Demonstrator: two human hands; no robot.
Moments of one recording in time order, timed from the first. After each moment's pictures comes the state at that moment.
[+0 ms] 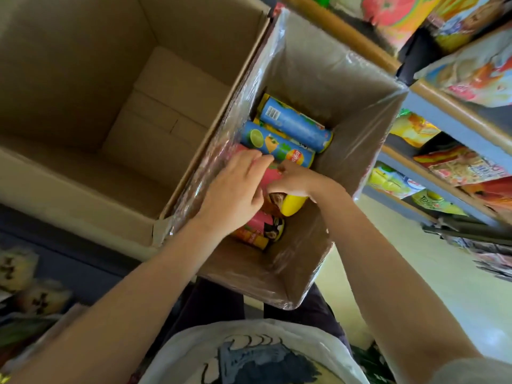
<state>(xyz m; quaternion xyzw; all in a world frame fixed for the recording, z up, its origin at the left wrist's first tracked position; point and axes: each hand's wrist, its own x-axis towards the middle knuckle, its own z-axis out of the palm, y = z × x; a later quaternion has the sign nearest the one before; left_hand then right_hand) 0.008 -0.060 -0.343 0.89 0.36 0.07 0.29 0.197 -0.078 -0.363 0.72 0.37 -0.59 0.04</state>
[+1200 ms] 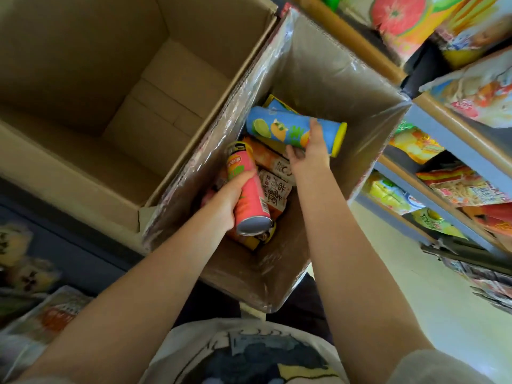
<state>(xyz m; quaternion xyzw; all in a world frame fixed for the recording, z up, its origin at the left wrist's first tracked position) 0.046 -0.075 -0.370 0.04 0.66 0.04 0.75 0.209 -0.039 -0.391 0.62 -0.26 -0.43 -0.60</state>
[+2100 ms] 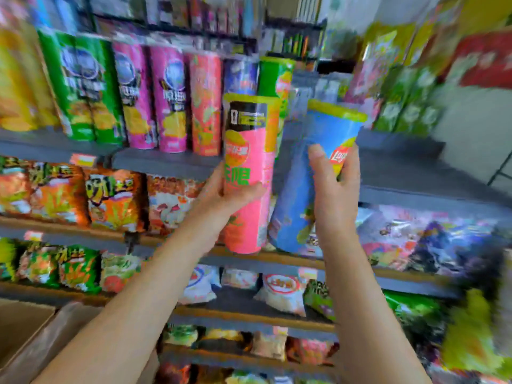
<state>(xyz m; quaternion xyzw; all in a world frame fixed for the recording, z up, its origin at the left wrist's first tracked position) 0.448 -0.273 0.141 0.62 0.11 0.38 0.68 0.568 -0.380 0.174 0.52 0.35 0.04 -0.78</state>
